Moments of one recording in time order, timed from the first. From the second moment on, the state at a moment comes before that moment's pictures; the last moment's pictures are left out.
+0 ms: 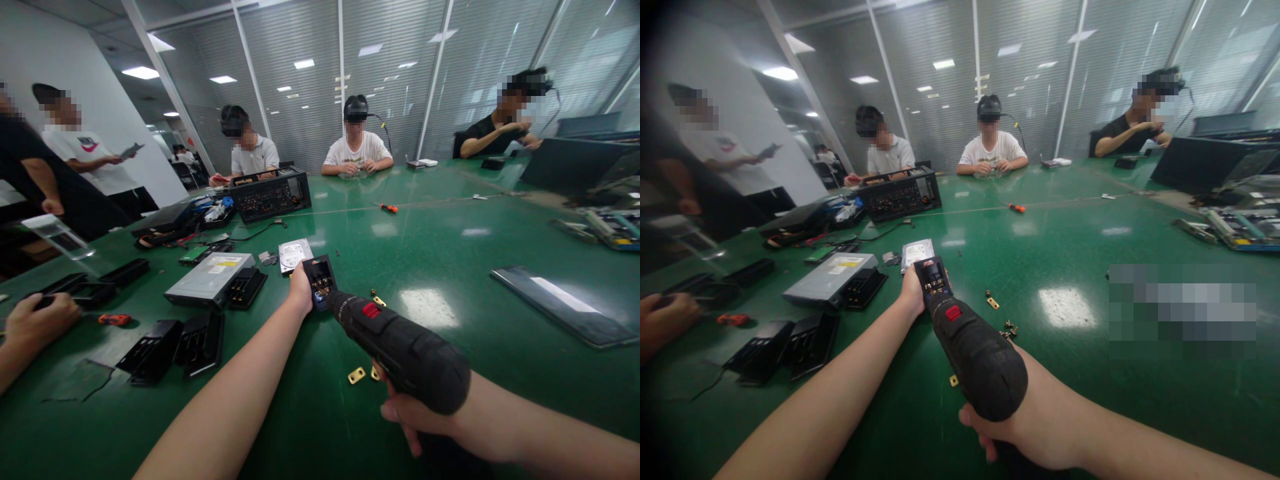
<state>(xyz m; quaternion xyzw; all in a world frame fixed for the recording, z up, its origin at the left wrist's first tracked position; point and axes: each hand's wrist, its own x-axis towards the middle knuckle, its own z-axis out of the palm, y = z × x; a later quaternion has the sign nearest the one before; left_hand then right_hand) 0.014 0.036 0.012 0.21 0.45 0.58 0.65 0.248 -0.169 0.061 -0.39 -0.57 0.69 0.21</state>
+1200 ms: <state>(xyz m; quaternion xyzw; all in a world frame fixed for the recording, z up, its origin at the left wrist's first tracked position) 0.013 0.038 0.011 0.23 0.46 0.56 0.65 0.248 -0.169 0.068 -0.43 -0.57 0.67 0.20</state>
